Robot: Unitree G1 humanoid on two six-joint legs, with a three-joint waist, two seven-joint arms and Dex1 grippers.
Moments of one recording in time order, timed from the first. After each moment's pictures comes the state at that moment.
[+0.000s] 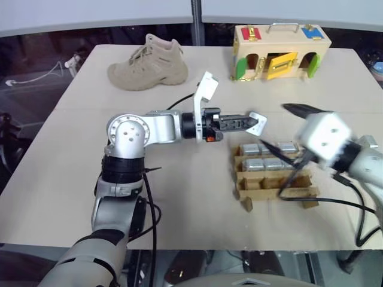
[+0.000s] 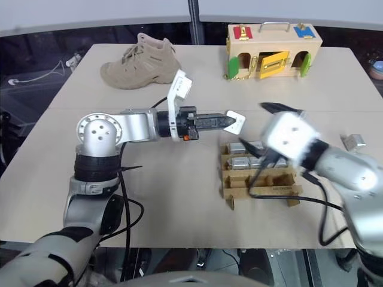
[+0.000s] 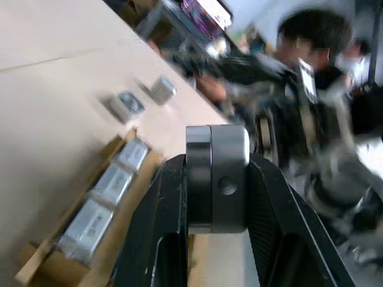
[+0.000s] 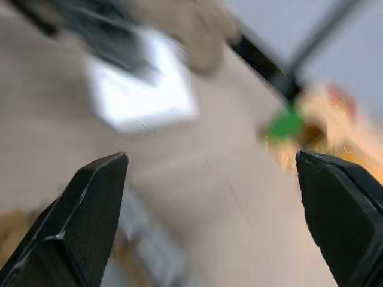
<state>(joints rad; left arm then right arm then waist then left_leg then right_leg) -0.86 0.42 -0.06 -0.07 -1.09 1.24 -0.60 -0.04 -0.69 -0.40 -0.80 0.40 0.64 0.75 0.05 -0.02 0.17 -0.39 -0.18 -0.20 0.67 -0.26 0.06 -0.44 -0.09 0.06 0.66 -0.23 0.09</state>
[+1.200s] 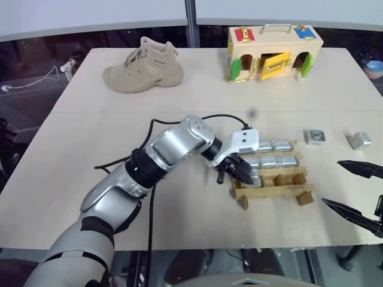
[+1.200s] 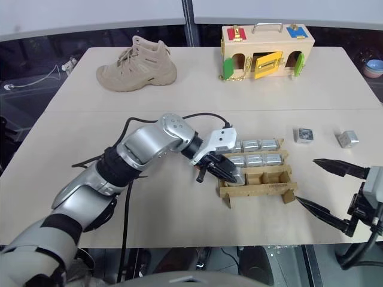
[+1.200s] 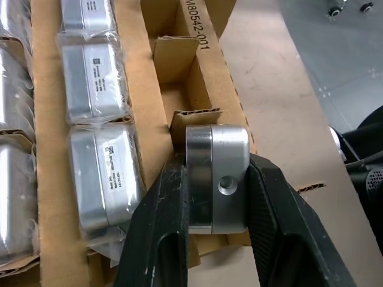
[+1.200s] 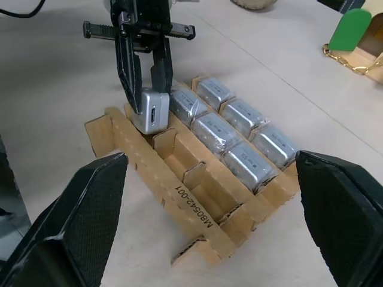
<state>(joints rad) -0.98 0.47 -0.68 -0.04 -0.31 0.85 -1.22 0.49 -0.77 -0.80 -0.68 0.71 0.36 1.15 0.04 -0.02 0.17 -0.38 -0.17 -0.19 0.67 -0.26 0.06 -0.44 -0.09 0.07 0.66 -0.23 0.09</state>
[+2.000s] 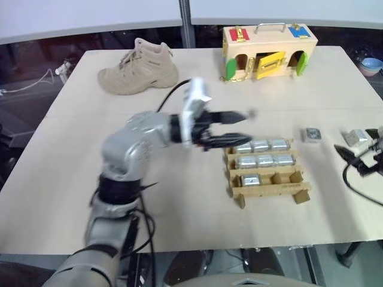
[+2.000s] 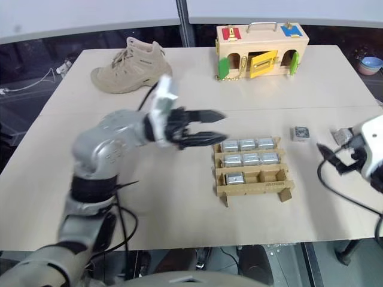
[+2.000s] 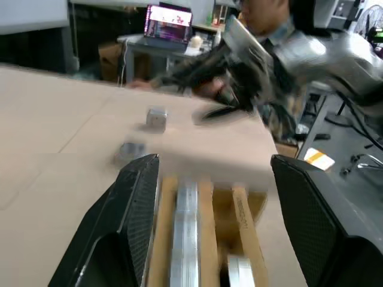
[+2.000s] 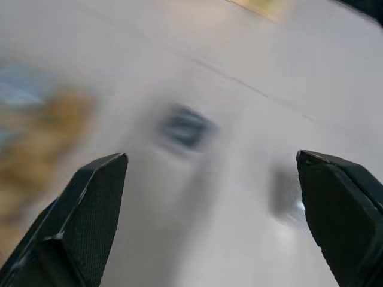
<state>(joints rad) -0.61 0.49 -0.01 -0.24 -0.58 0.72 -1.18 0.02 -0.88 -0.51 -0.40 0.45 0.81 0.50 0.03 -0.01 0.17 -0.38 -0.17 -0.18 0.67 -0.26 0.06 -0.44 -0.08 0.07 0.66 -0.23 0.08</state>
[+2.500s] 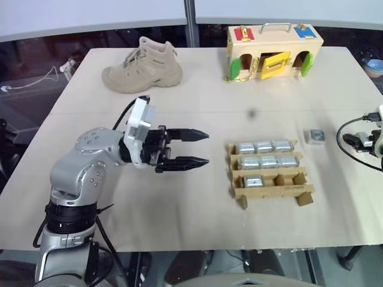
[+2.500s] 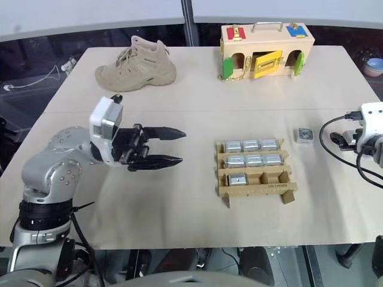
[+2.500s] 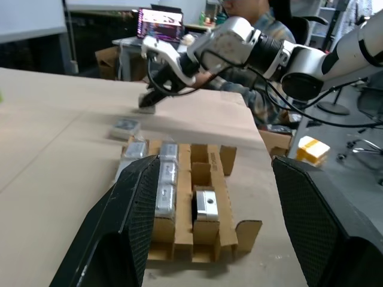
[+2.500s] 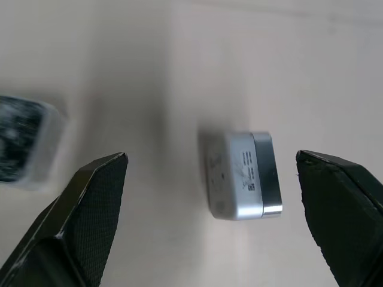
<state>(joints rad) -0.43 0.67 0.11 -0.35 -0.73 0.62 -1.29 -0.48 -0.90 -0.24 0.25 0.29 0.93 0.43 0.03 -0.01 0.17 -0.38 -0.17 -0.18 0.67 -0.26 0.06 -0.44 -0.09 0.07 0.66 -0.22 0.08</state>
